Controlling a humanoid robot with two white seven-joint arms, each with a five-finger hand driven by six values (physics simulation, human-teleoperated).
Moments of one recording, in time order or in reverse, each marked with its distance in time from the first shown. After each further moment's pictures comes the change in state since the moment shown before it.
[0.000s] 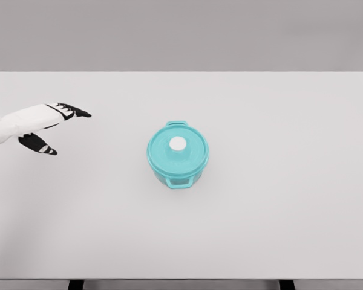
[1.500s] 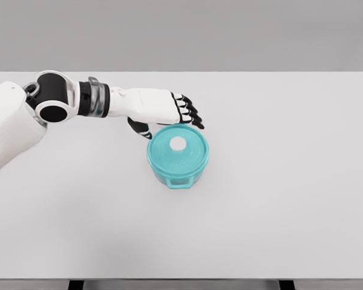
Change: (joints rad) left arm -0.511 -0.220 -0.611 -0.131 -0.047 0.000 -0.002; right arm 0.003 0.000 0.000 0.000 0.000 0.000 0.002
